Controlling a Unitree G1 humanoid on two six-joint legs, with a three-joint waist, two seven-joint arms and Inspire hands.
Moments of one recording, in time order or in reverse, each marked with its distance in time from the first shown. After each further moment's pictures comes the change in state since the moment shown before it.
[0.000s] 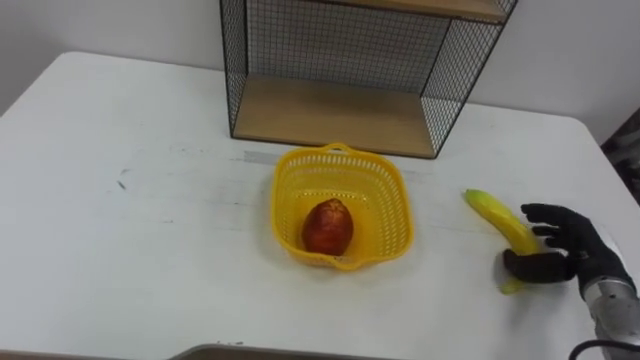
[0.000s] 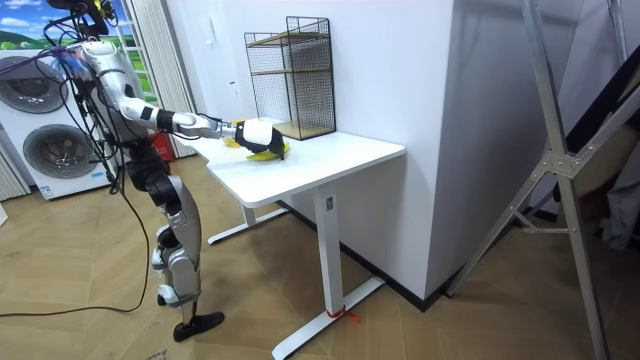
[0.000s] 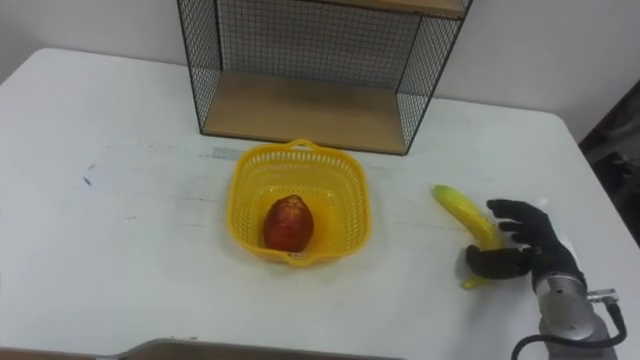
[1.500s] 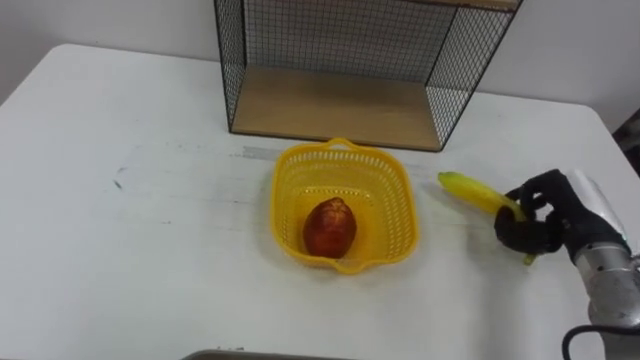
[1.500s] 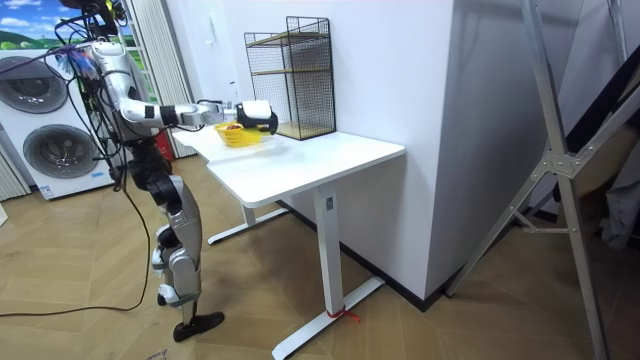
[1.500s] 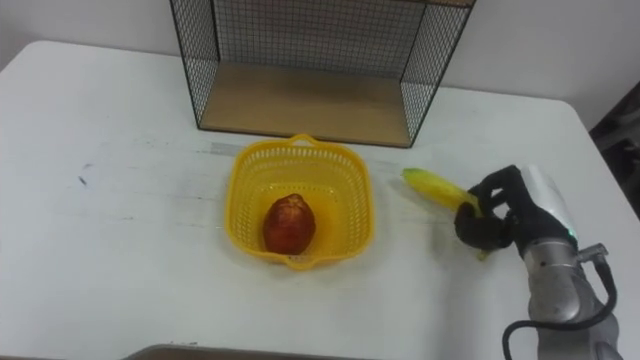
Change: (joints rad) left arm -0.034 0.007 -0.019 0.003 -0.001 -0.023 0.002; right arm 0.073 0.006 0.083 -0.483 -0.145 0.040 0.001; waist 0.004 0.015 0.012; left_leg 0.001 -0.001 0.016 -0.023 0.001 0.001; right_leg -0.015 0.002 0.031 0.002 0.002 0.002
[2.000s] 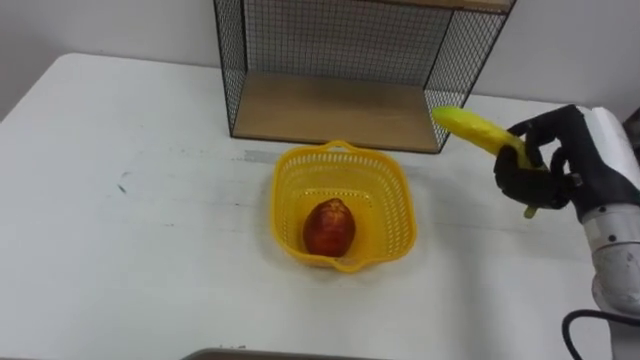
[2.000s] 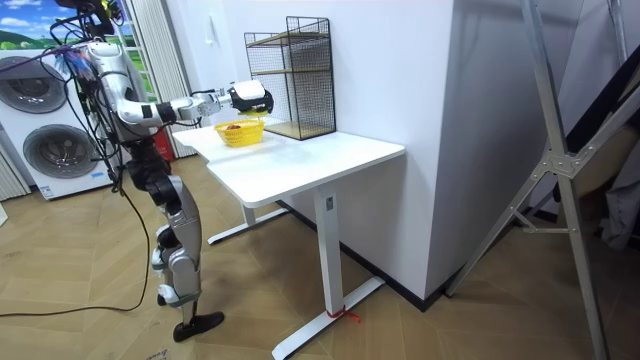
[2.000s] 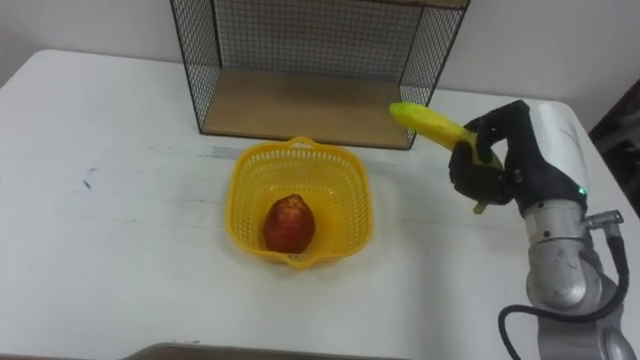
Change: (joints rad) left arm -0.003 -0.043 -0.005 0.032 -0.013 -0.001 0.004; right arm 0.007 0.005 0.001 -0.187 0.085 -0.021 -0.075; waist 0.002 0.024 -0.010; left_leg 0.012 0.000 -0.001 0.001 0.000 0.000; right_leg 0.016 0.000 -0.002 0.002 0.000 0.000
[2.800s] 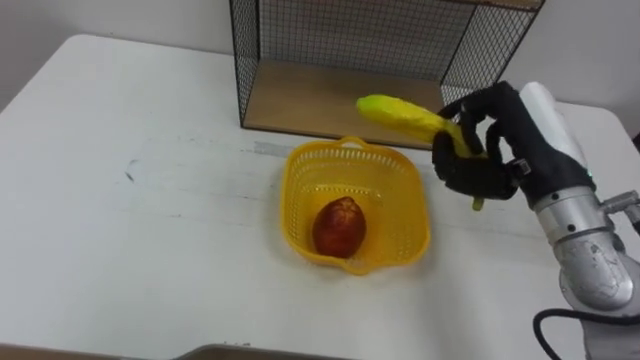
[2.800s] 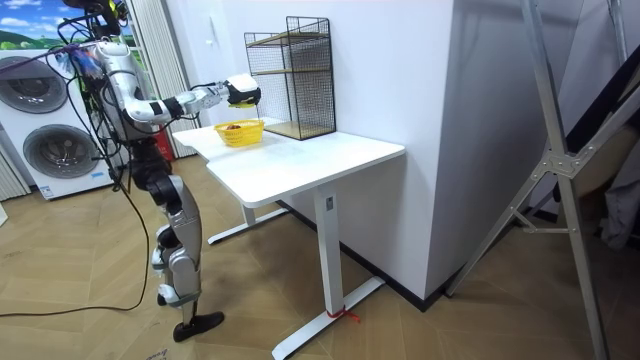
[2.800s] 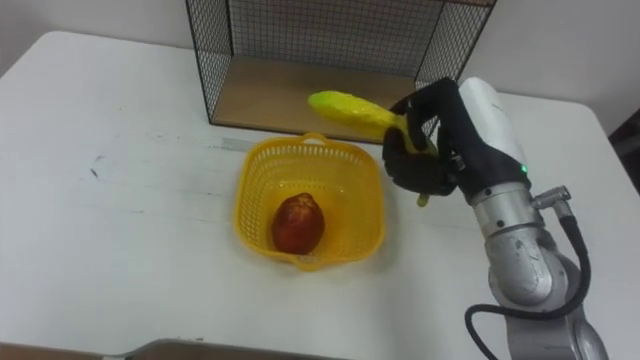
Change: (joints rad) left arm -0.045 0.037 -0.088 0.009 -0.033 0.000 0.000; right arm 0.000 0.001 0.176 -0.176 -0.043 0.011 0.102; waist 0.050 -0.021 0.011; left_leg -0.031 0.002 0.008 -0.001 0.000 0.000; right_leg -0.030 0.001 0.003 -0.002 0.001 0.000
